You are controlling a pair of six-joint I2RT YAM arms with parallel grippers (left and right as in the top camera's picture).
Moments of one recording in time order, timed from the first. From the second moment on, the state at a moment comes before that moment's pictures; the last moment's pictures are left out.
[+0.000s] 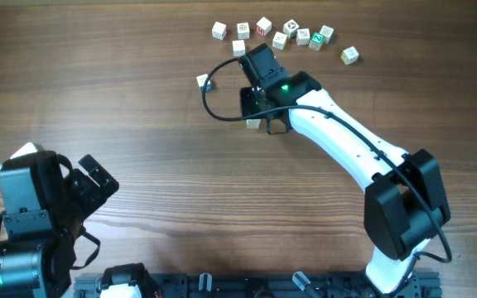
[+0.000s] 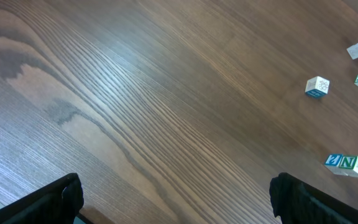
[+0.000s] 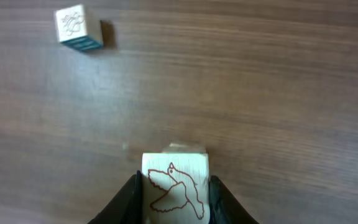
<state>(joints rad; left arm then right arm) 0.12 0.83 1.27 -1.39 -0.20 -0.55 0.58 1.92 1.51 -0.68 0.08 0.43</state>
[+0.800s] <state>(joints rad) 0.12 0.83 1.27 -1.39 -0.20 -0.55 0.58 1.92 1.44 -0.63 0.11 0.45</state>
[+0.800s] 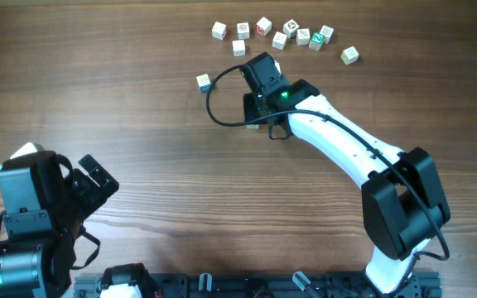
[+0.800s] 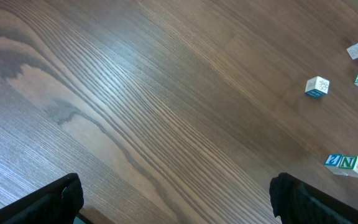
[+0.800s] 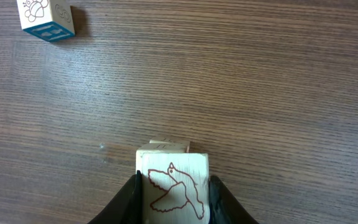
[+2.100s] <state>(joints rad) 0.12 0.83 1.27 -1.39 -0.20 -0.55 0.64 1.92 1.42 -0.59 0.21 0.42</state>
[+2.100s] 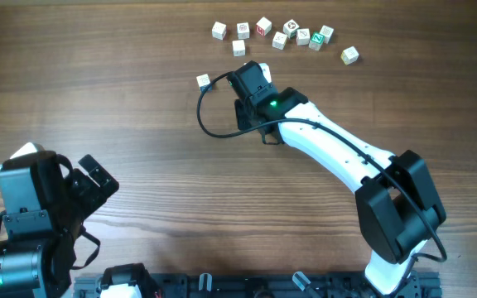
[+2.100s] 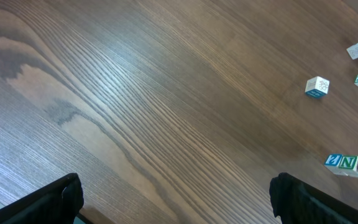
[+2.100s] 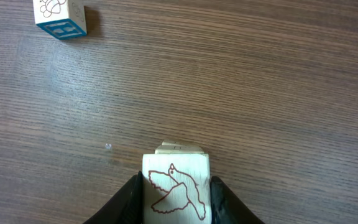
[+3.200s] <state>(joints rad) 0.12 0.83 1.27 -1.39 -0.20 -0.55 0.56 1.97 1.66 -0.85 -0.01 0.42</state>
